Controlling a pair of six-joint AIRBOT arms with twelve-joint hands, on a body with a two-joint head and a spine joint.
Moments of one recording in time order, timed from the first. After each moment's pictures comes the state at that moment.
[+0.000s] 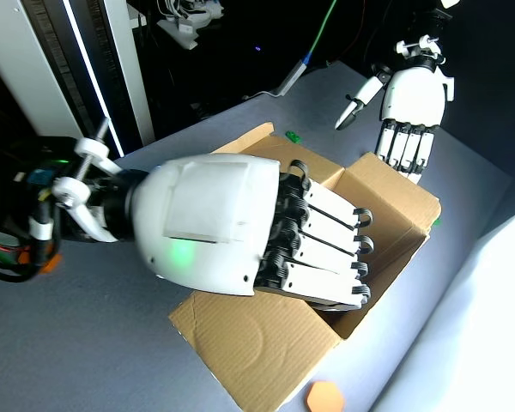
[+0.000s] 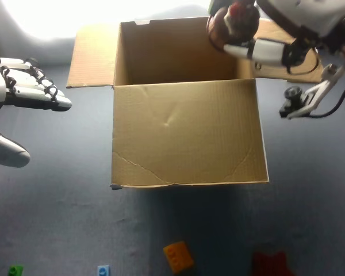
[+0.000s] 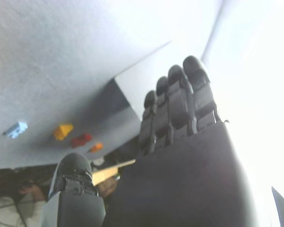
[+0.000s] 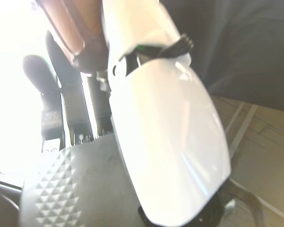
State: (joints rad) left arm 0.44 -0.92 1.62 1.44 -0.82 -0.25; right arm -0.20 -1.20 1.24 0.18 0.81 -1.03
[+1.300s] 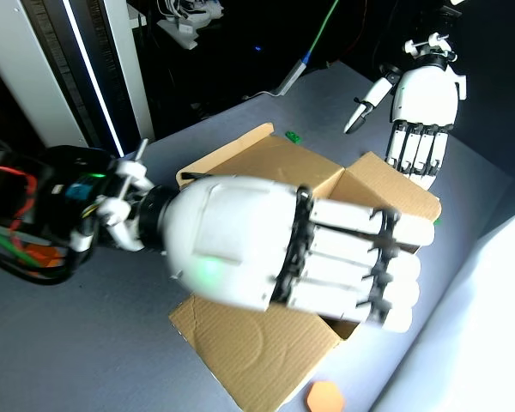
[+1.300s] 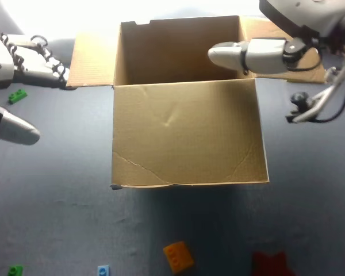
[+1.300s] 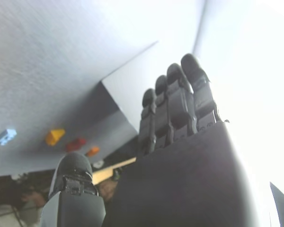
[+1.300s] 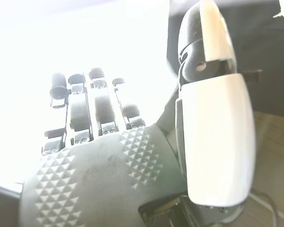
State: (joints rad) left arm 0.30 -0.95 1.65 1.54 -0.83 -0.30; right arm -0.18 -1.14 1.19 0.28 0.70 -1.08
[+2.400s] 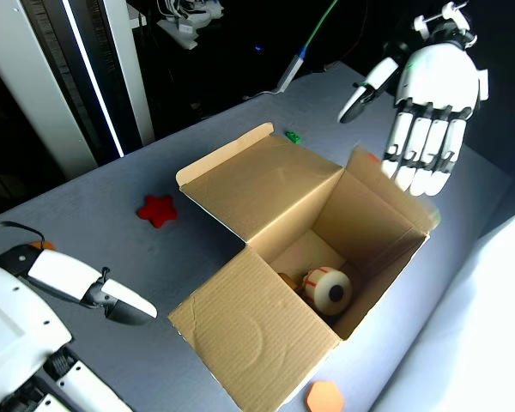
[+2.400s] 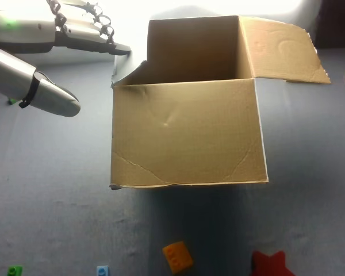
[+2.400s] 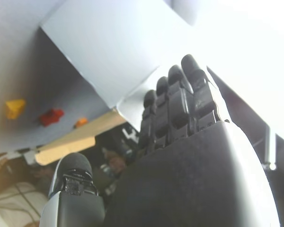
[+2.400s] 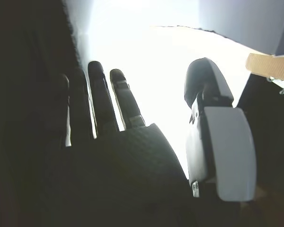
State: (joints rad) left arm 0.07 -1.02 1.64 1.70 -0.91 -0.36; right arm -0.39 -0.77 0.93 0.90 0.63 -1.68
